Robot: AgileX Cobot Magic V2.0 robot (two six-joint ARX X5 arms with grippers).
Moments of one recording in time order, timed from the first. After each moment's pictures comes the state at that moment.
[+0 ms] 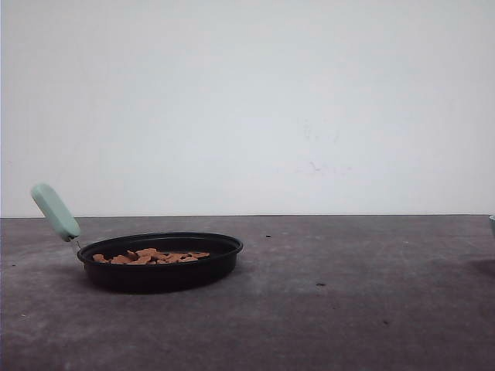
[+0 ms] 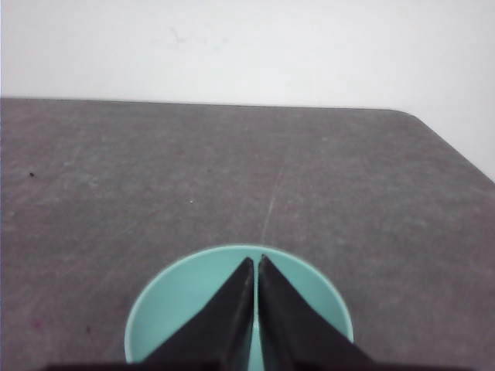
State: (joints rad) left arm -0.18 0.23 0.77 -0.70 -0.11 -0.11; right arm 0.00 0.01 0.01 -0.14 0.00 0.04
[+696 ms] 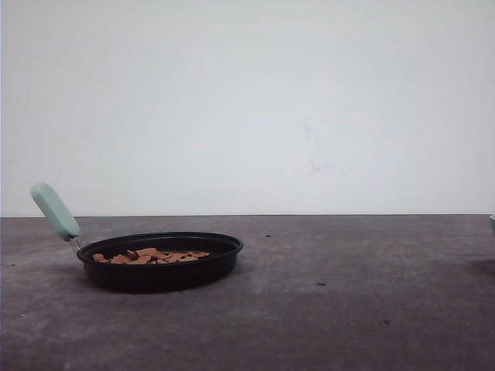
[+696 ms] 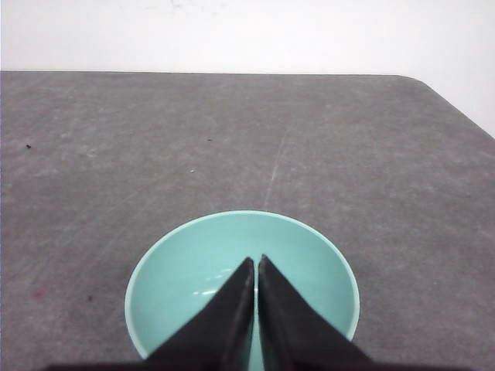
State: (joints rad) left arm -0.18 0.23 0.77 -0.70 -0.11 -0.11; right arm 0.01 0.01 0.02 -0.17 0.00 0.05
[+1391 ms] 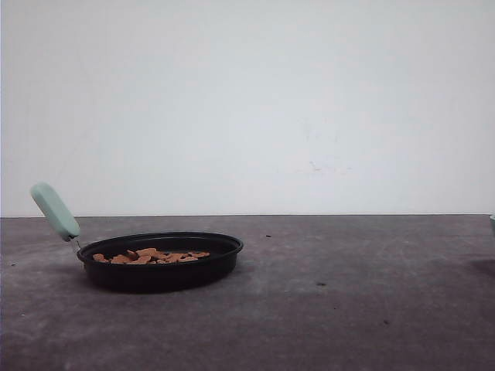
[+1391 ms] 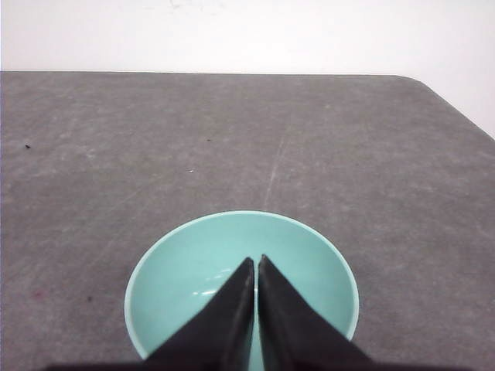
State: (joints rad) left arm -0.18 0.08 0.44 -0.54 -0.13 -0.02; right arm 0.01 0.01 0.02 -0.17 0.00 0.05
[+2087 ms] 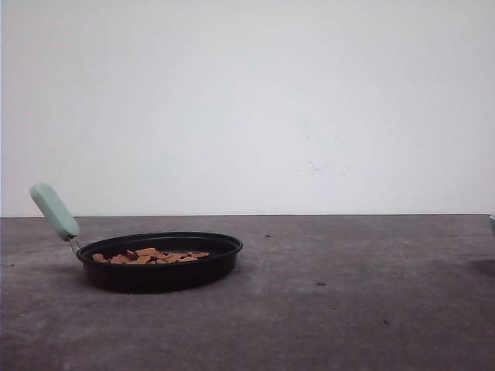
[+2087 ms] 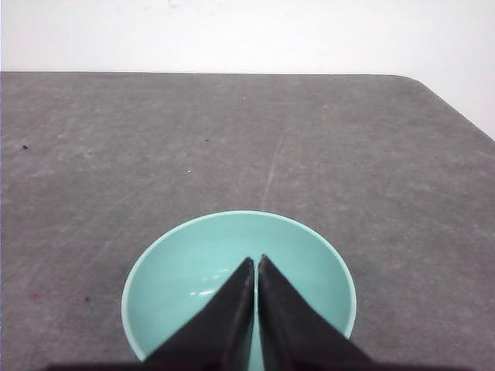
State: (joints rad) left arm -0.17 0.00 0.12 -0.47 -0.07 -0.03; right arm 0.01 0.01 0.02 -0.17 0.00 0.05
